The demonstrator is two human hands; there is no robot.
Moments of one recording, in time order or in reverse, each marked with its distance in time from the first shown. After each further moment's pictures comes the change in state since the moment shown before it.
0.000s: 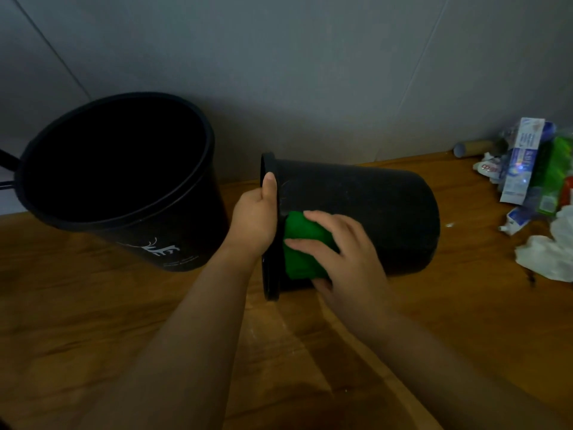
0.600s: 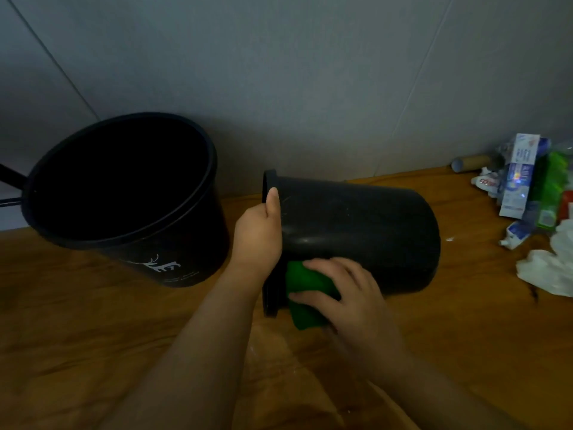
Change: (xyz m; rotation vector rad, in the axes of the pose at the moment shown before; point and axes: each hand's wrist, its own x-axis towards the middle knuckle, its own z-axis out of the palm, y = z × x) left_hand -0.005 0.005 0.003 0.128 0.083 0.073; right_hand -0.027 0.011 0.008 -0.034 0.032 -0.163
